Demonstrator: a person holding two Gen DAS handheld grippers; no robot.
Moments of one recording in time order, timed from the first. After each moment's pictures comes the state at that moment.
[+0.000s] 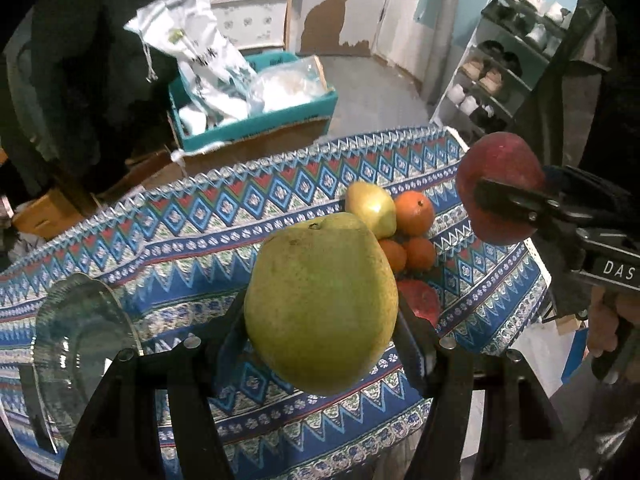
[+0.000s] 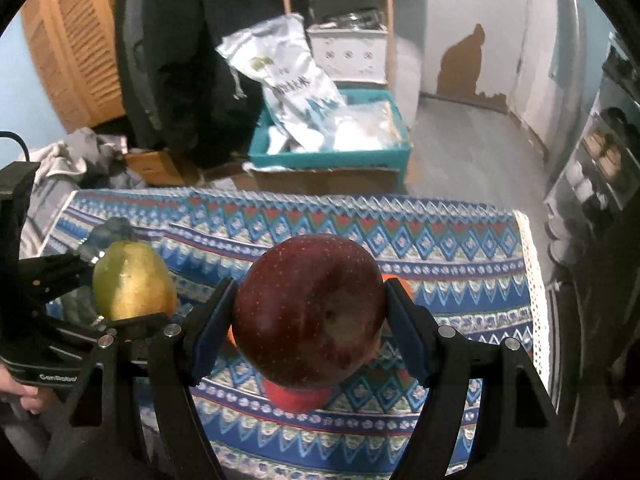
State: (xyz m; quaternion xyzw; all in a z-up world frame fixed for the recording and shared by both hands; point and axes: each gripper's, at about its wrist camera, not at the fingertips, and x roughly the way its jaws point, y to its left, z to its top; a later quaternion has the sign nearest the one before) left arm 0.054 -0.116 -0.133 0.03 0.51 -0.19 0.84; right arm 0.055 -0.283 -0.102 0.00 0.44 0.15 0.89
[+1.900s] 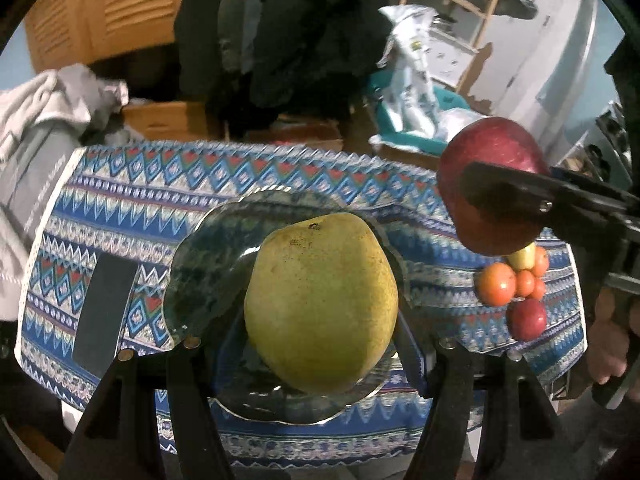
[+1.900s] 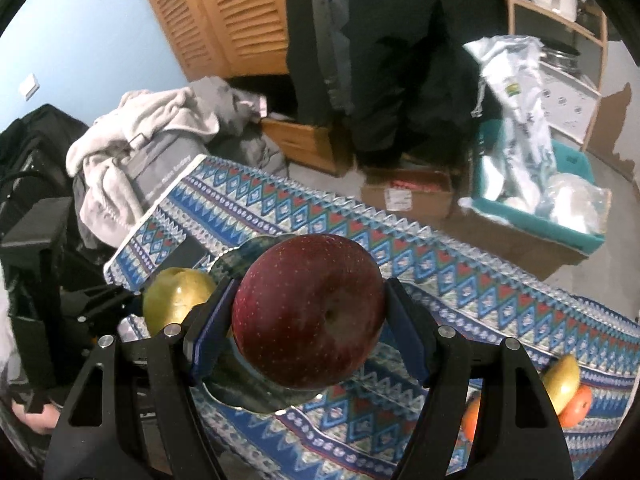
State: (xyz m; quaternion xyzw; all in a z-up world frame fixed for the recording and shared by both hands) left arm 0.020 0.138 -0.152 -0.10 0.51 0.00 0.85; right arm 0.095 0.004 -0.101 -0.05 0.46 0.35 0.82
